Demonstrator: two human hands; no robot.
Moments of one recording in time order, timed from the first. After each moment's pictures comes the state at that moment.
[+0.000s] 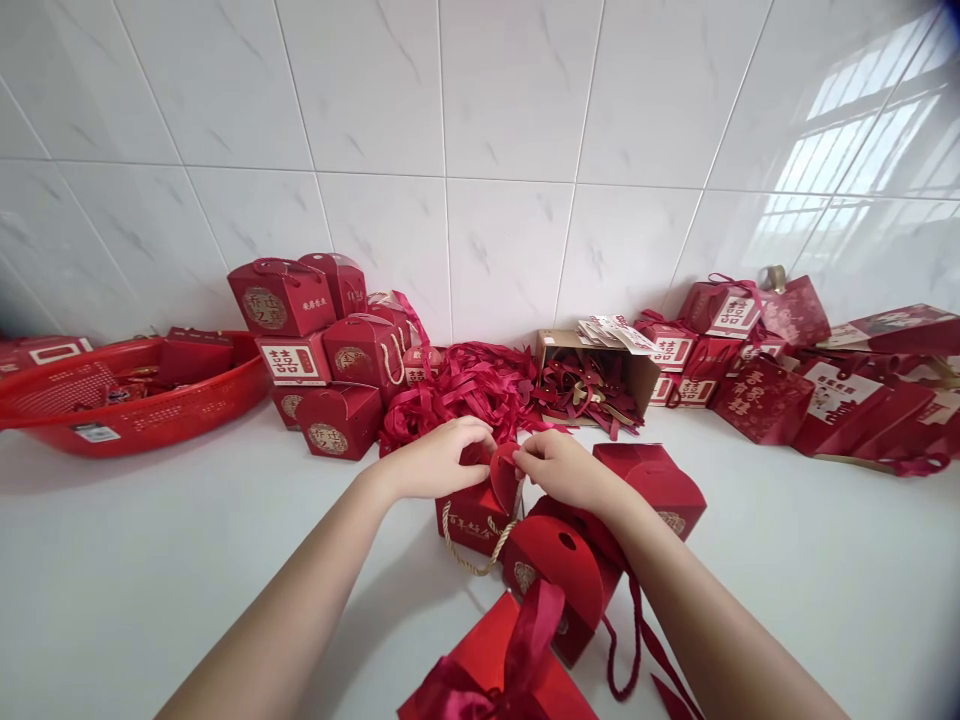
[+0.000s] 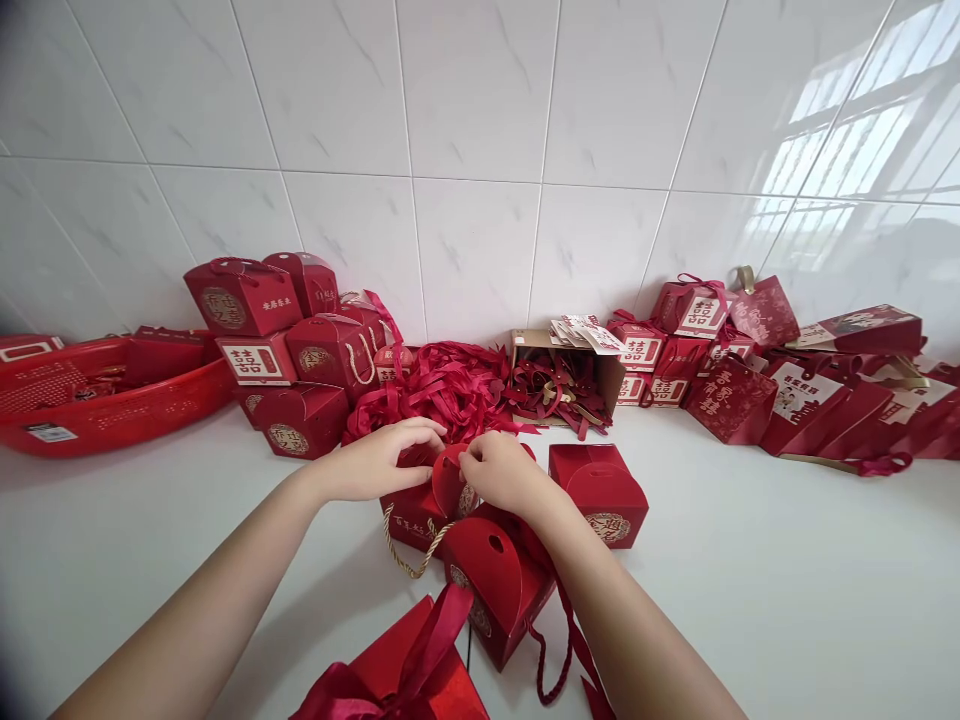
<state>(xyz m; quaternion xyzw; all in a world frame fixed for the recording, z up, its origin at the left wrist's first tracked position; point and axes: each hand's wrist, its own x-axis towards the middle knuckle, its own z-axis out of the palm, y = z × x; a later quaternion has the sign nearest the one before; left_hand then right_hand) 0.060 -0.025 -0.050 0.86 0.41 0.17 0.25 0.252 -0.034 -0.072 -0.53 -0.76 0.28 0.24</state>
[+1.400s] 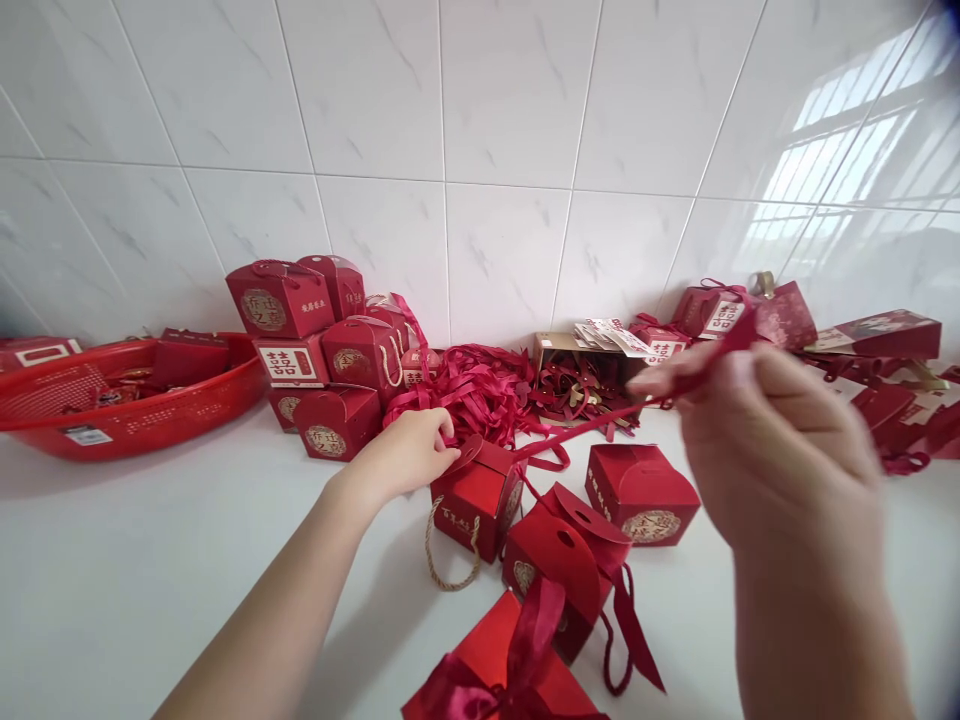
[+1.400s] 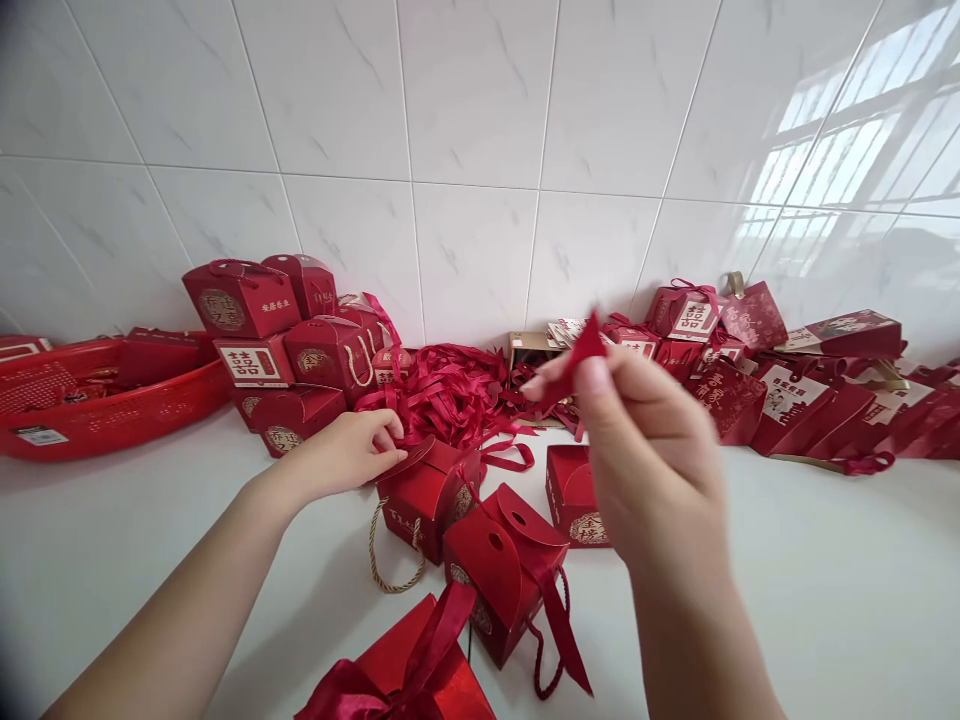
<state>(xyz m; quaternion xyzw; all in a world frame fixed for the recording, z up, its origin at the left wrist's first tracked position) 0.044 -0.035 -0.033 0.74 0.63 0.13 0.20 0.285 -0.120 -0.002 -0.26 -0.60 0.22 0.72</state>
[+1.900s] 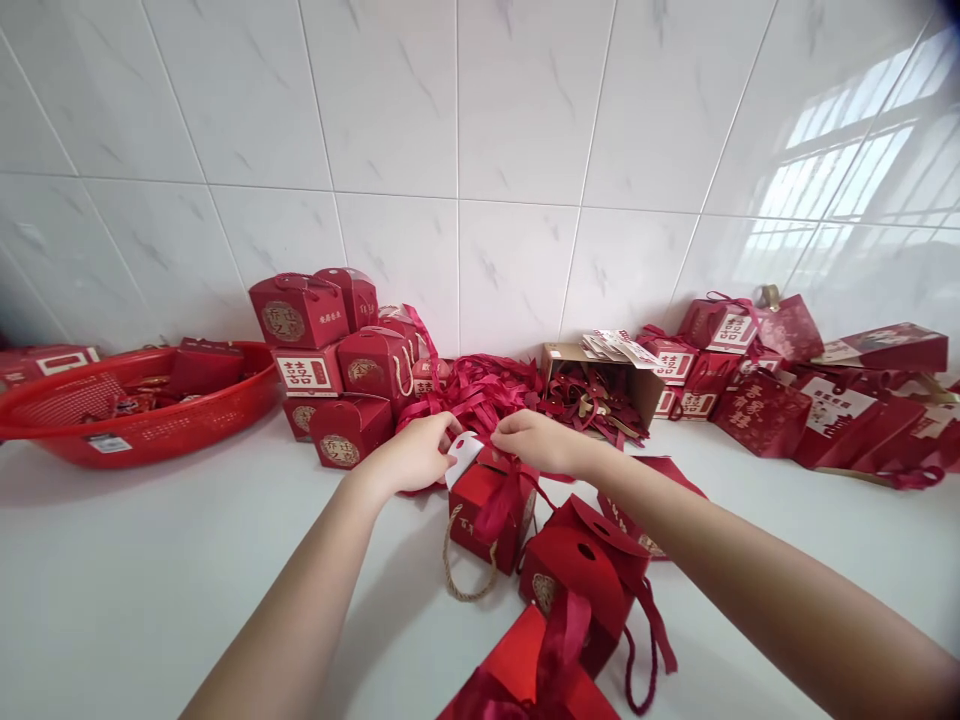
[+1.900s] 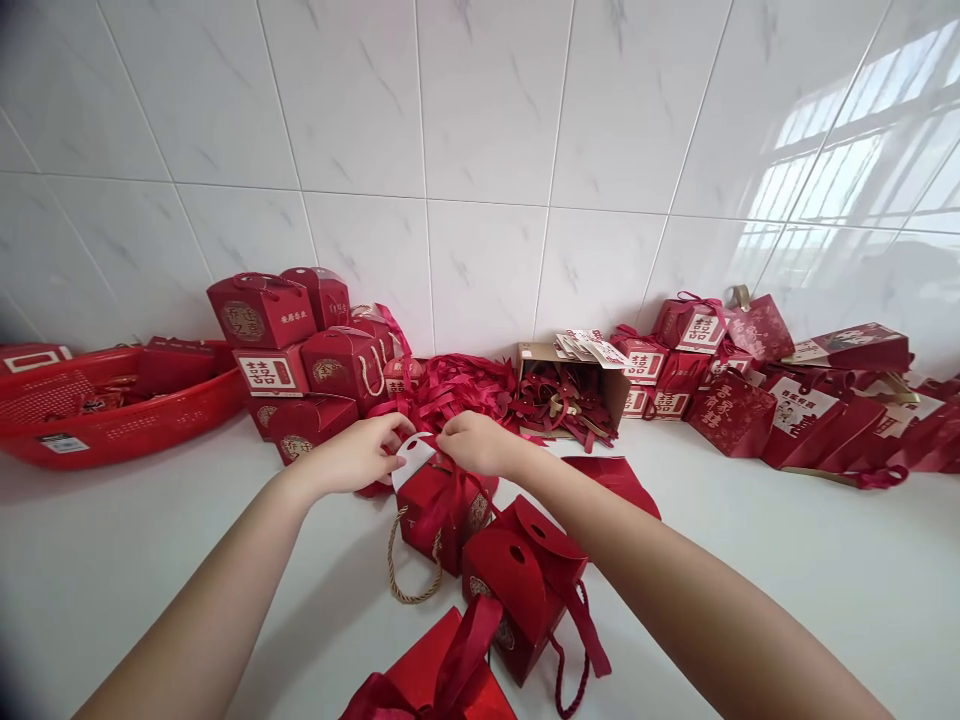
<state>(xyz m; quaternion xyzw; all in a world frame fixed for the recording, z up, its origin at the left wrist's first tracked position) 0.027 -0.021 -0.036 0.74 0.60 0.15 0.27 0.215 -0.016 -0.025 -0.48 -0.77 0.37 0.20</state>
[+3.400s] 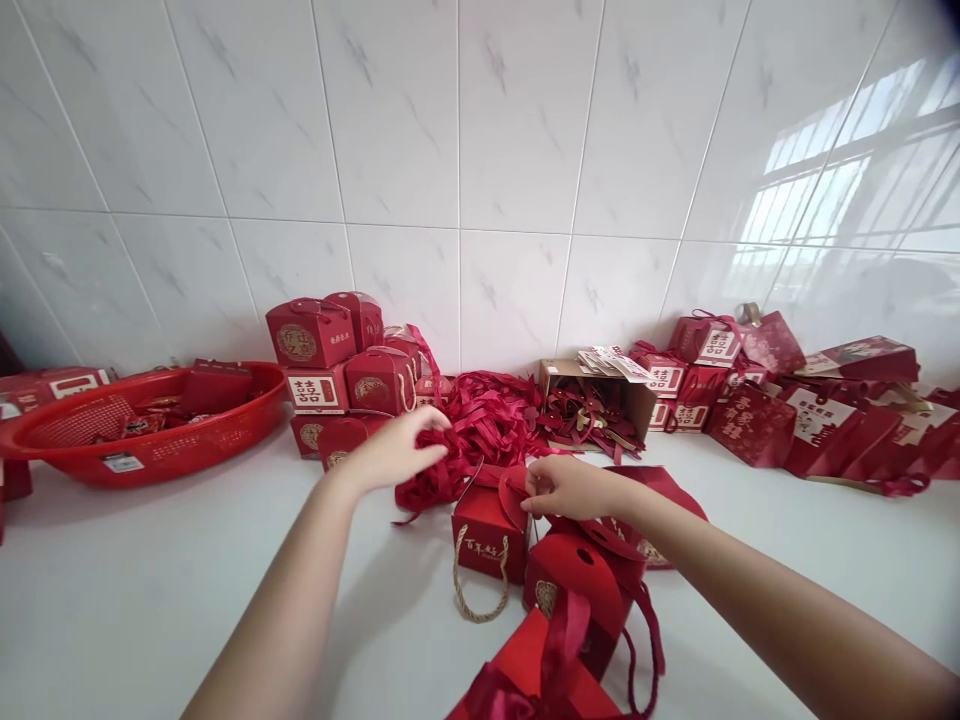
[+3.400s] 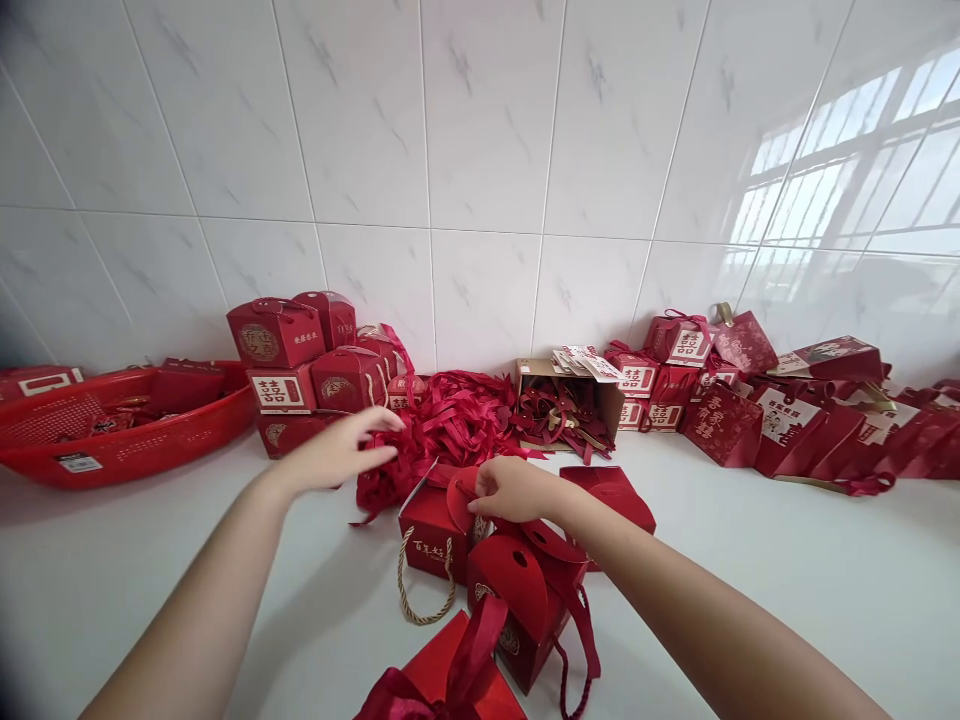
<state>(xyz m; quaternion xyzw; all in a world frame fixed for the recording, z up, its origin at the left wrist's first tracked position) -0.012 -0.012 -0.029 0.79 0.52 0.26 0.20 0.251 -0.033 -0.054 -0.49 -0.81 0.30 0.12</state>
